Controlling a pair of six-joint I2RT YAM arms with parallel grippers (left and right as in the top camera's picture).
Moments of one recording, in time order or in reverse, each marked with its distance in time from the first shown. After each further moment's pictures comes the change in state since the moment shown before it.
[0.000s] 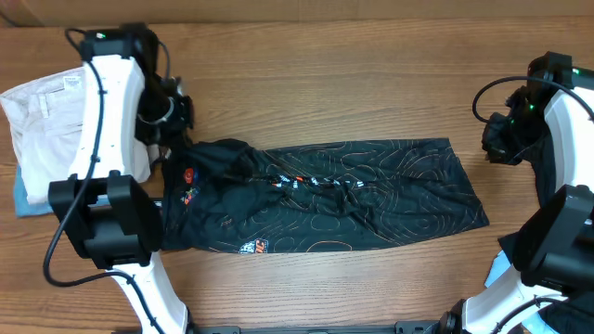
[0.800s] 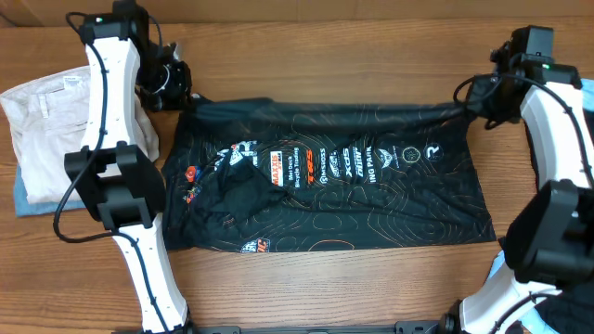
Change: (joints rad) left arm 0.058 0.305 0.387 0.048 0.160 -0.003; right arm 0.096 0.014 -0.002 0.400 0.002 -0.024
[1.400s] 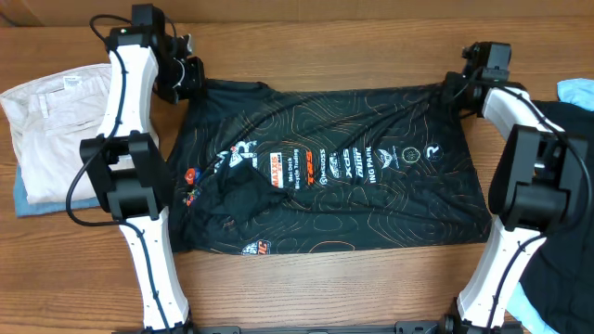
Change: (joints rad) left arm -0.027 0.098 -0.050 0.372 0.015 0.001; right arm 0.019 0.361 -0.008 0.605 -0.046 0.000
